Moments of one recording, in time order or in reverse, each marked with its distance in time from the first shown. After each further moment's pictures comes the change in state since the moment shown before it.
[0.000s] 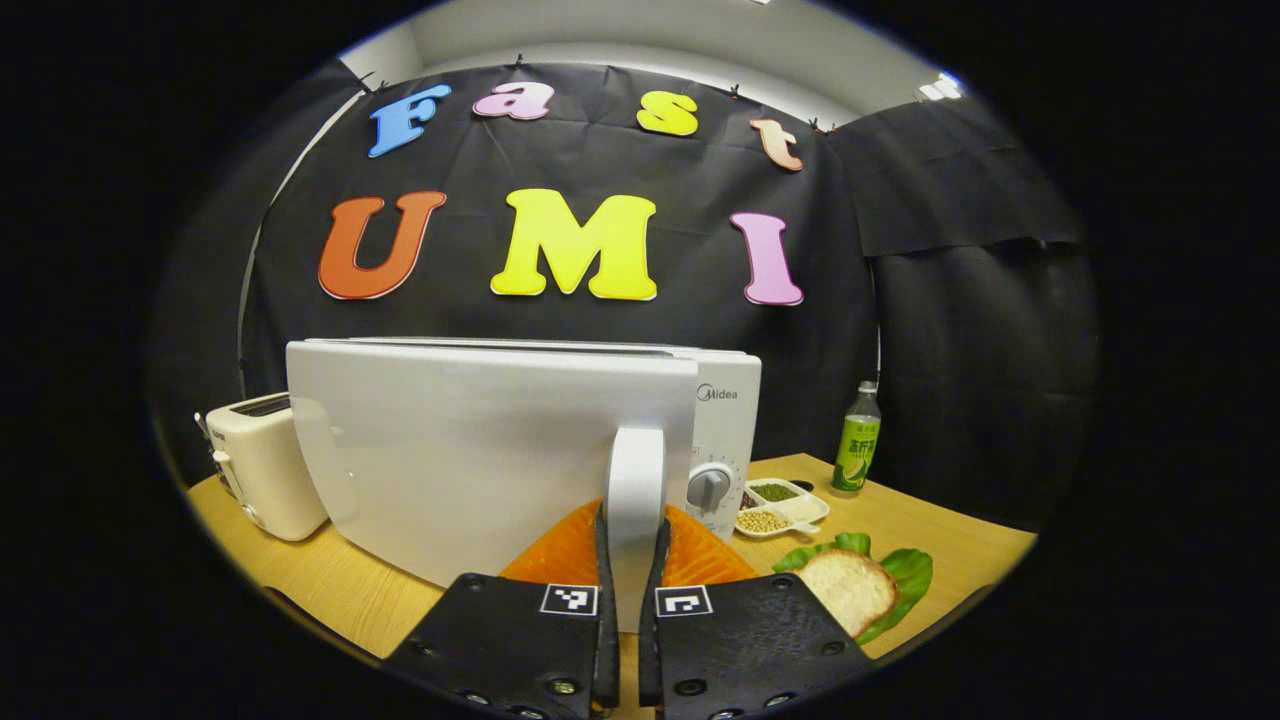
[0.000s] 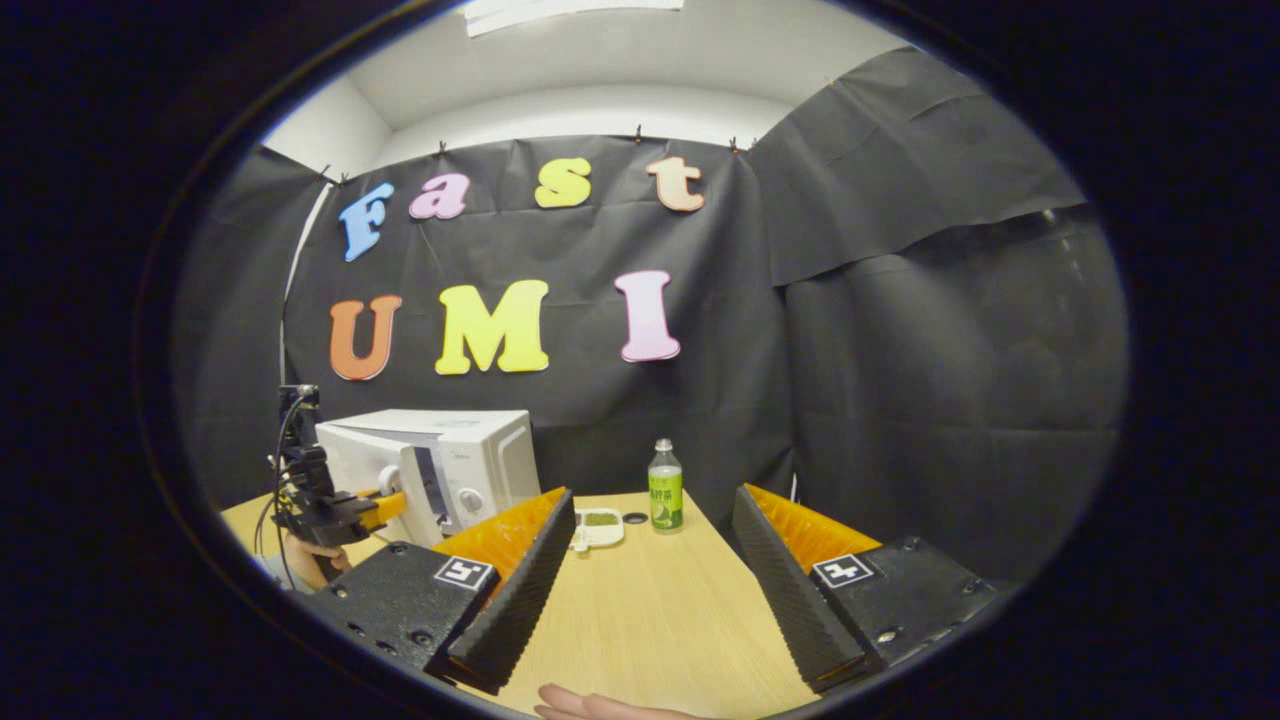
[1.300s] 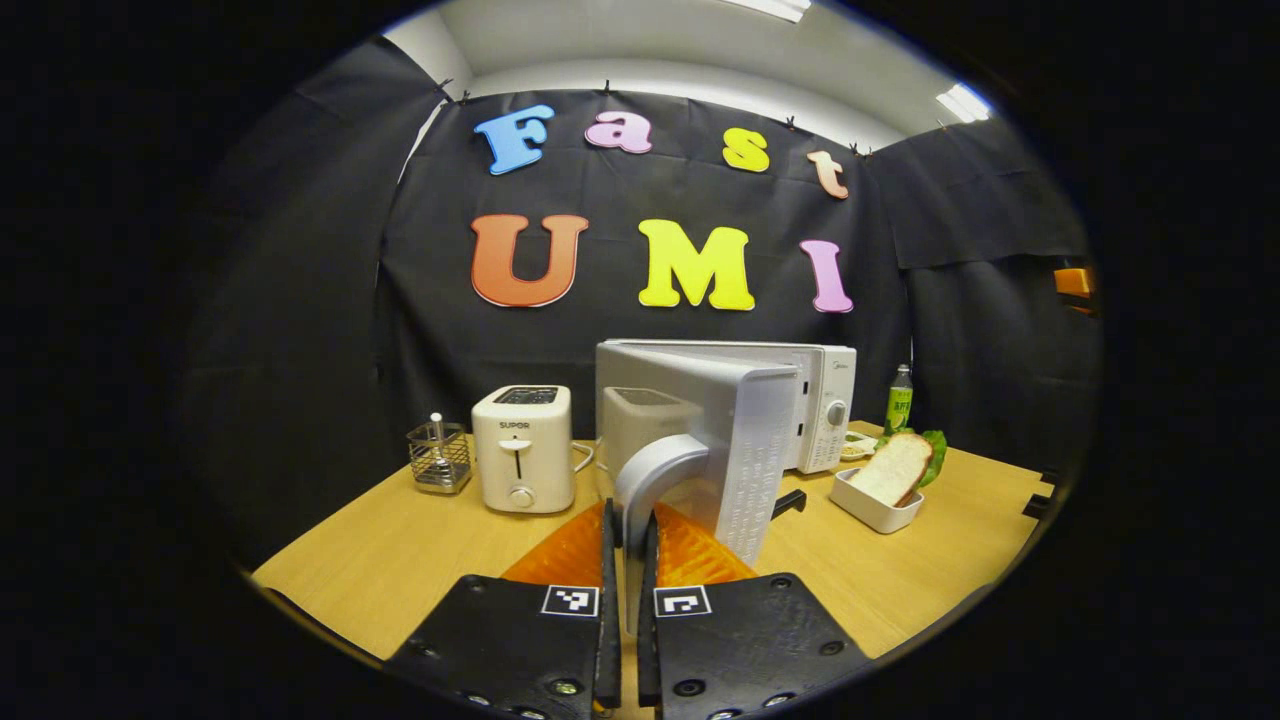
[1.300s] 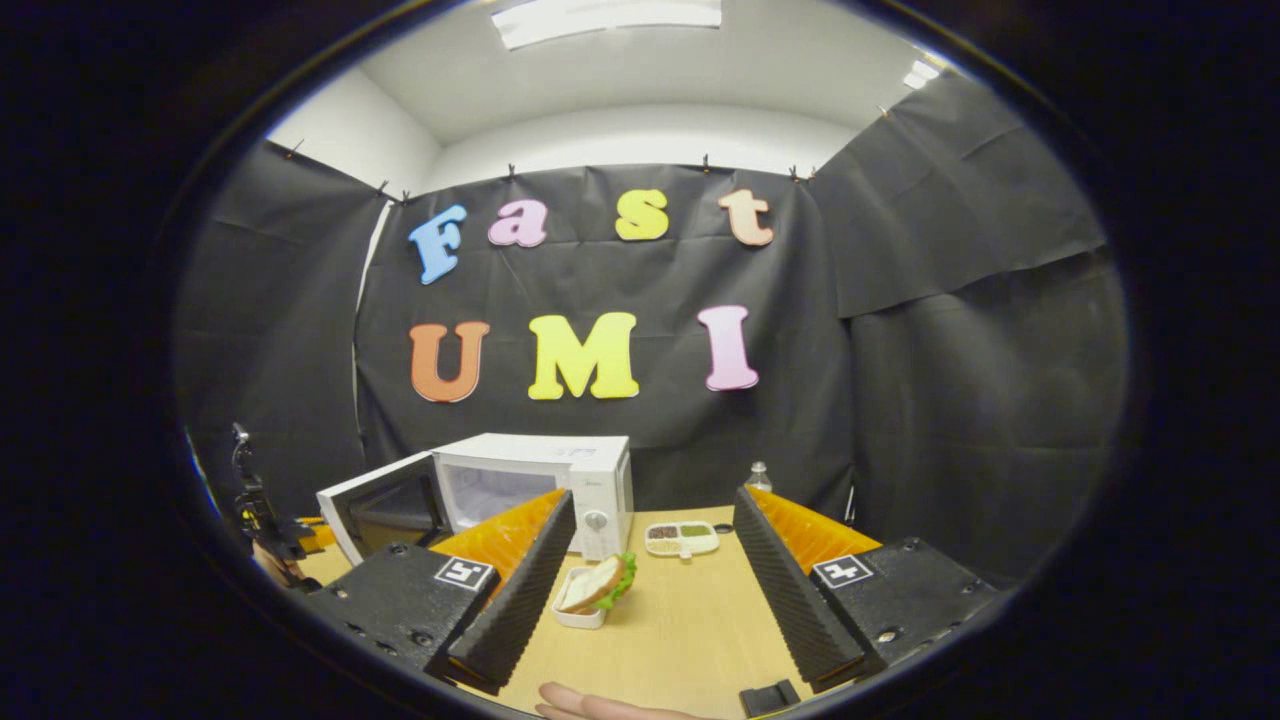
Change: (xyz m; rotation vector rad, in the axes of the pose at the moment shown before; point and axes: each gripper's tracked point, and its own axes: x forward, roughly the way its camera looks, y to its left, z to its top) left arm -0.234 0.237 -0.023 -0.028 0.023 0.144; right arm -0.088 0.142 0.048 -0.019 -0.030 0.144
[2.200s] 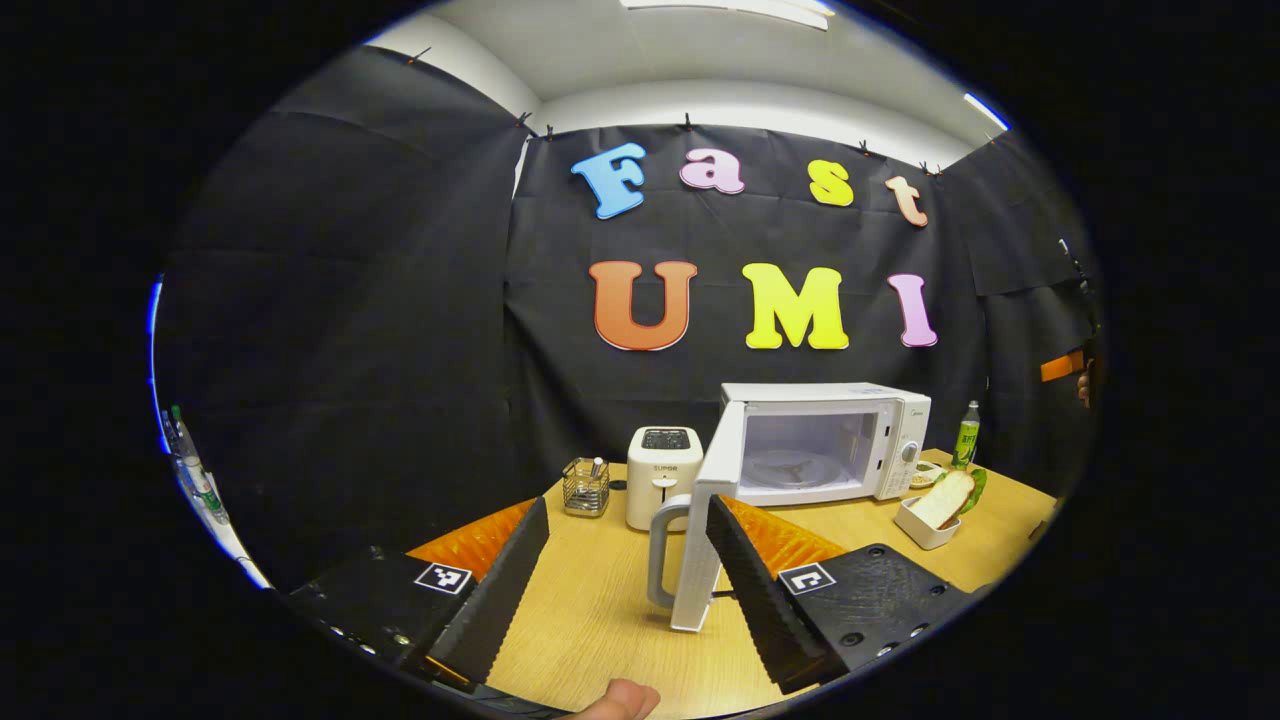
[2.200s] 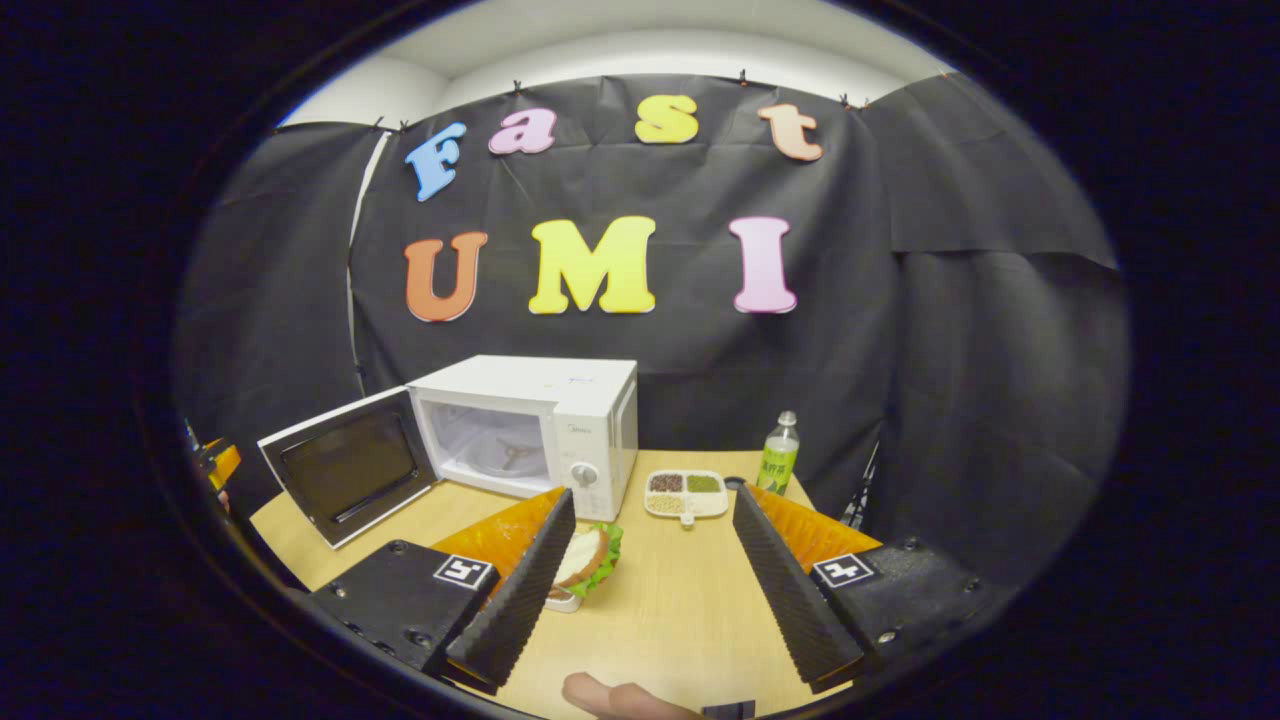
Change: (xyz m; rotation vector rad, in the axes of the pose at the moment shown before) left arm -0.118 0.063 0.098 -0.007 -0.055 0.284; right arm 0.131 -0.019 -0.047 -0.036 0.381 0.114
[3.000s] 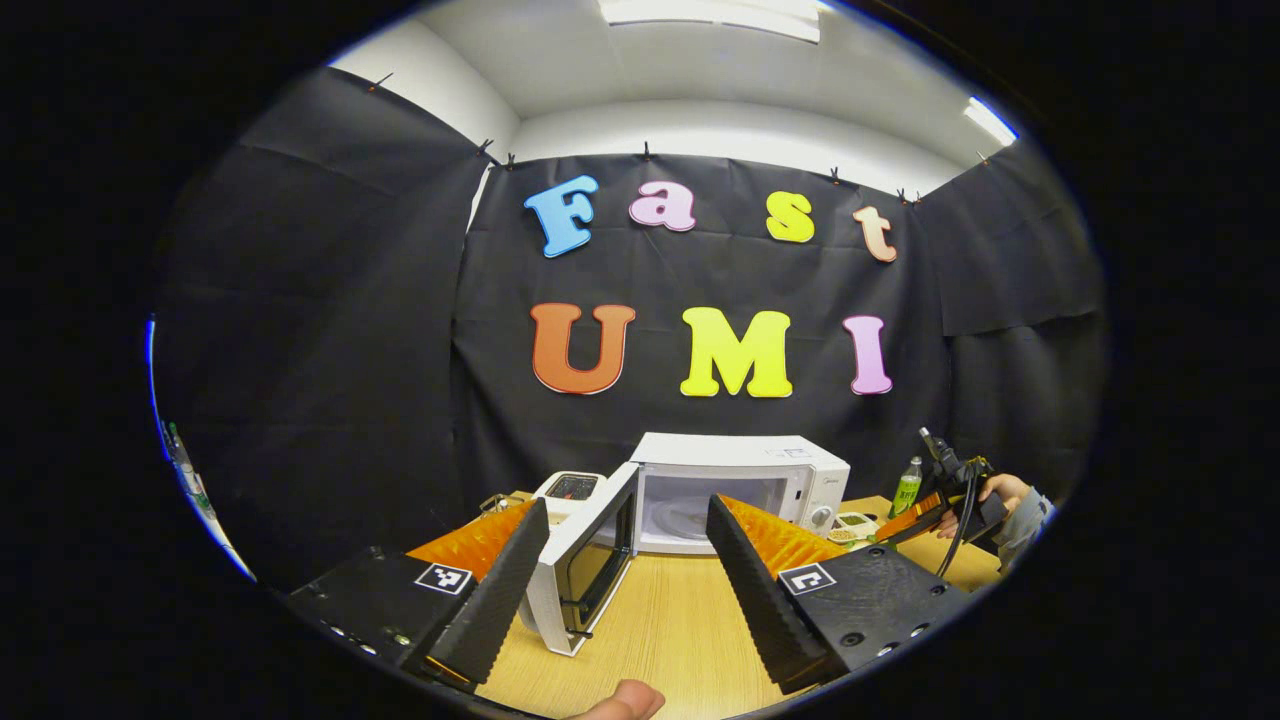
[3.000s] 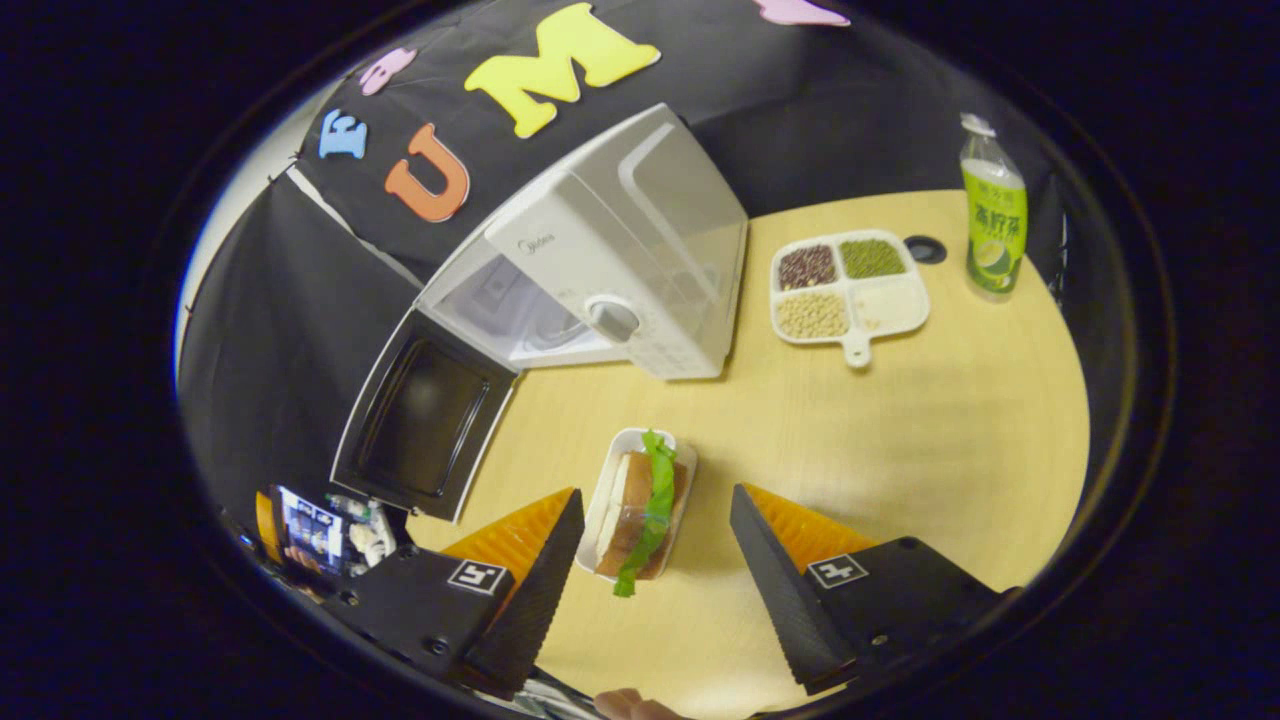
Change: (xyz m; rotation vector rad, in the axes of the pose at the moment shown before) left arm -0.014 -0.136 0.079 -0.021 -0.055 -0.080; right arm 0.174 0.037 -0.129 0.401 0.721 0.556
